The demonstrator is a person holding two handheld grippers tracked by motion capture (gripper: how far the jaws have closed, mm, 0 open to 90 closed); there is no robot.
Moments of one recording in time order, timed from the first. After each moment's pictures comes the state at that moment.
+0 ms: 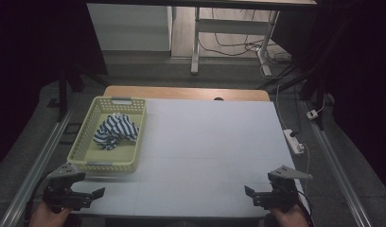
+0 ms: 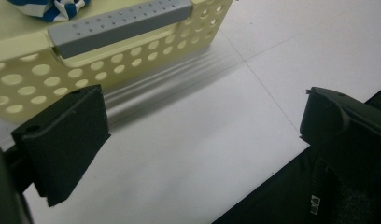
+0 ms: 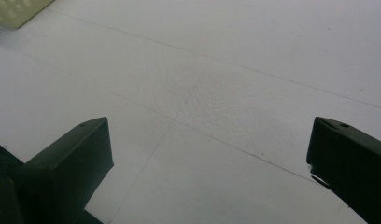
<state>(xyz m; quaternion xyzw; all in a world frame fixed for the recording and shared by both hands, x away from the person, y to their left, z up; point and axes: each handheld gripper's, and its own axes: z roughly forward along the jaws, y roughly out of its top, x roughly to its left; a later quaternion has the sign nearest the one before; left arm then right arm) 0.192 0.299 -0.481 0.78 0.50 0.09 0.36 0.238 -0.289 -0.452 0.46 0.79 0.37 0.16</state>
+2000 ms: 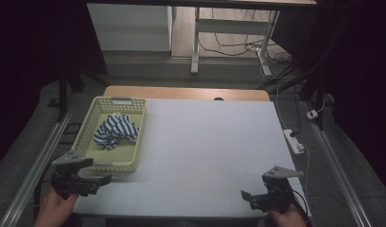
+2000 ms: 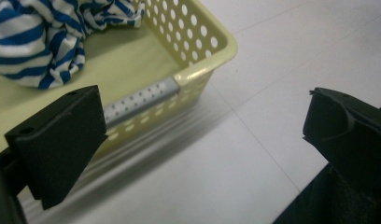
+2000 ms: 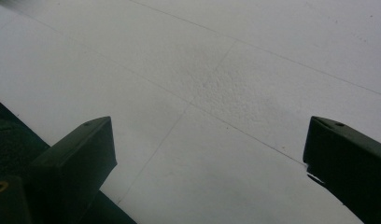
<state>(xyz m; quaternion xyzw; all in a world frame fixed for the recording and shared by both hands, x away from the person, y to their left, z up) 0.223 0.288 -0.462 0.78 0.46 0.10 0.40 0.240 -0.281 -0.456 0.43 0.82 0.35 0.13</state>
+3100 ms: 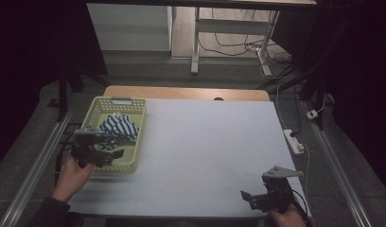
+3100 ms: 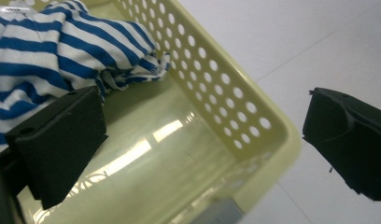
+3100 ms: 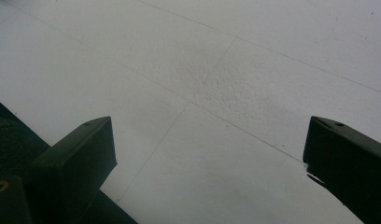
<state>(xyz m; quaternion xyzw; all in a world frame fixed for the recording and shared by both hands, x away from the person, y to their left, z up) 0.305 0.277 -0.459 0.79 0.46 0.11 0.39 0.241 -0.280 -0.457 0.43 0.82 0.34 0.13</state>
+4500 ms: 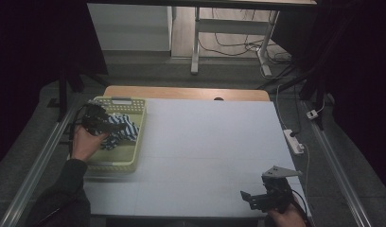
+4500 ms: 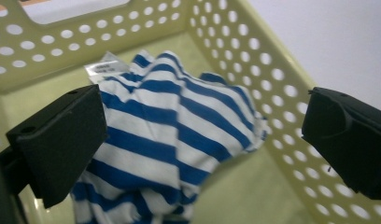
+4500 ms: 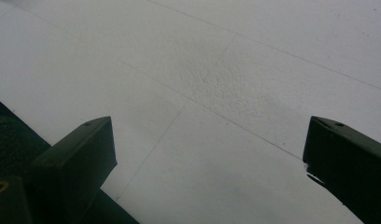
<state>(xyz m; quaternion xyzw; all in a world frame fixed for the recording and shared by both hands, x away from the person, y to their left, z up) 0.407 0.293 -0.465 0.78 0.51 0.12 0.35 0.241 -0.279 -0.457 0.43 0.83 0.34 0.13</state>
